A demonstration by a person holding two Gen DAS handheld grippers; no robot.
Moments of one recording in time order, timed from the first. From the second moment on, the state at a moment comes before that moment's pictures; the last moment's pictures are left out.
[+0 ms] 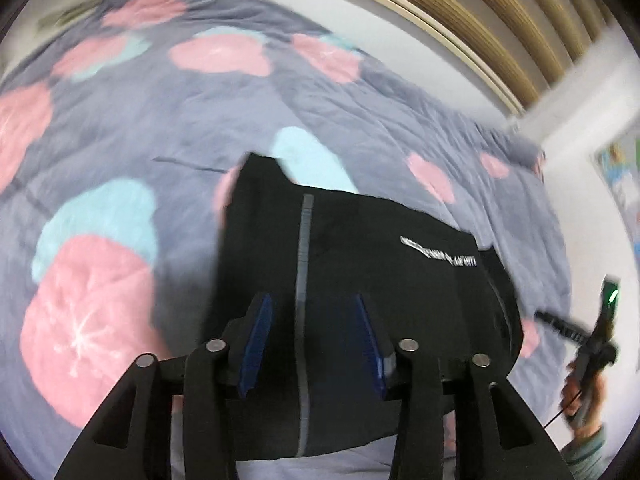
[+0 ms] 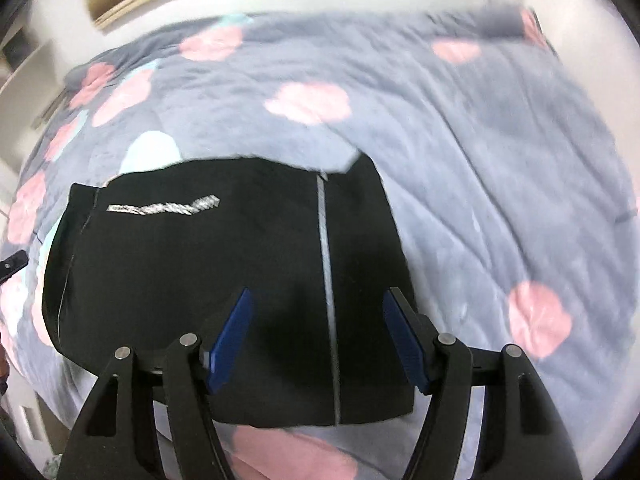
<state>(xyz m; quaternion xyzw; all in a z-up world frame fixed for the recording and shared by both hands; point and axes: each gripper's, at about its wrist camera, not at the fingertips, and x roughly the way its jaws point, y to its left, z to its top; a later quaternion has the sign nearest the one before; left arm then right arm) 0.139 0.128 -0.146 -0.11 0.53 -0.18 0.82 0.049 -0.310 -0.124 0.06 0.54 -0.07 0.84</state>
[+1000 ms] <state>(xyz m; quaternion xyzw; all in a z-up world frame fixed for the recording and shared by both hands) 0.104 0.048 -0.132 0.03 0.53 -0.16 0.83 0.051 -0.236 -0.120 0.04 0.56 -0.07 0.83</state>
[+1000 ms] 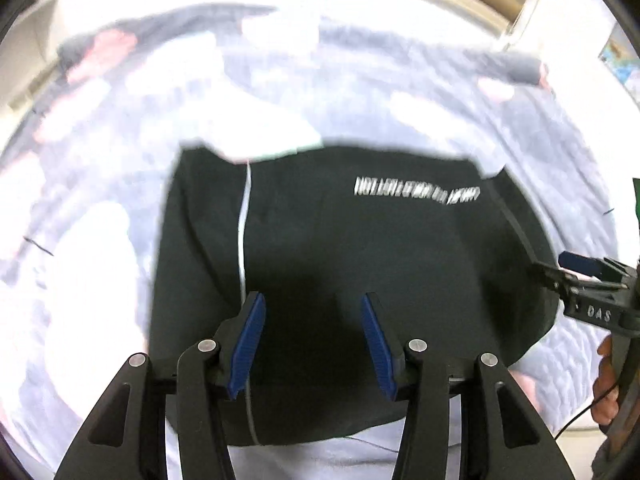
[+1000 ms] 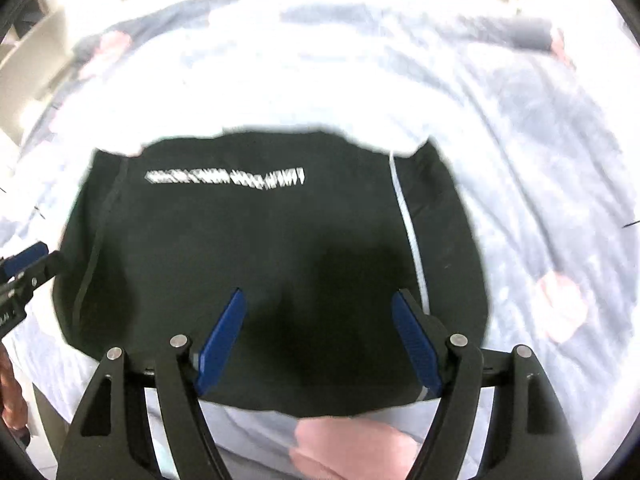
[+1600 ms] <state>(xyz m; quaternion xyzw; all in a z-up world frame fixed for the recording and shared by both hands) 0.023 0.007 0.052 0.03 0.40 -0.14 0.91 -0.020 -0.218 0.051 0.00 0.45 -0.10 0.89</state>
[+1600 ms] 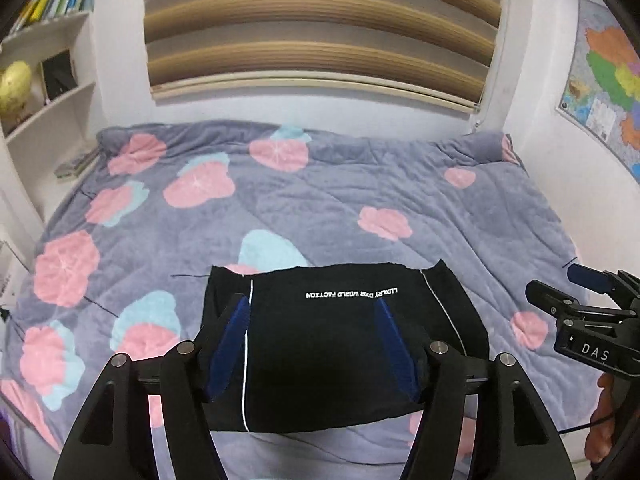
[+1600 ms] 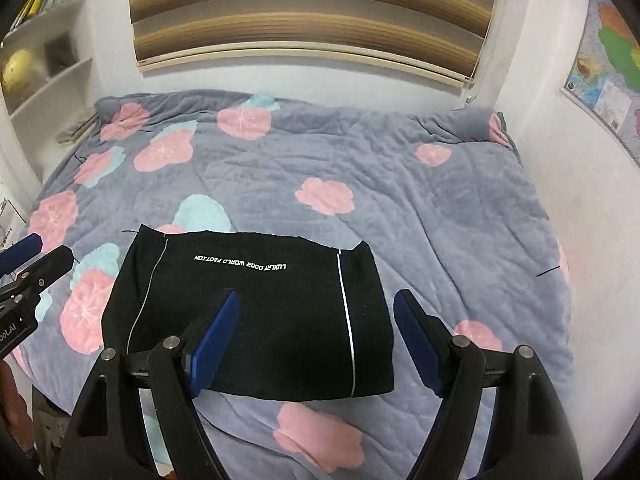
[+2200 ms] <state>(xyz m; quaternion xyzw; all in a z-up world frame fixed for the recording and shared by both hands) -0.013 -0.059 0.049 0.07 0.43 -0.10 0.89 -0.036 -0.254 0.042 0.04 0.47 -0.08 0.88</state>
